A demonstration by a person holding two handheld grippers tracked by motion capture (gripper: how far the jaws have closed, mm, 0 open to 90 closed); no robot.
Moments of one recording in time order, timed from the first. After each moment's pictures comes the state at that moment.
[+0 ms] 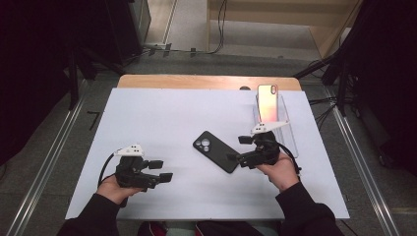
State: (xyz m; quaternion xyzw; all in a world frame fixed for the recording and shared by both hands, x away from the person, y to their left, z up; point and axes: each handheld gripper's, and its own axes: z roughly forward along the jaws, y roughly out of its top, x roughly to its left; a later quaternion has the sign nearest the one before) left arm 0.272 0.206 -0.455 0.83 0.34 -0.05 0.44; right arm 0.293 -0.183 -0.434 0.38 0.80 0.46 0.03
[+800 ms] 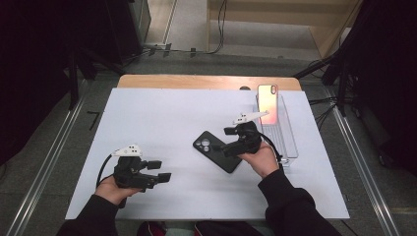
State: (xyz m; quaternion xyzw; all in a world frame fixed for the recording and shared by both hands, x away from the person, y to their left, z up) left arm 0.271 0.211 -0.455 0.82 0.35 -0.04 0.44; right arm 0.331 -0.148 -0.445 0.36 0.81 0.46 0.03
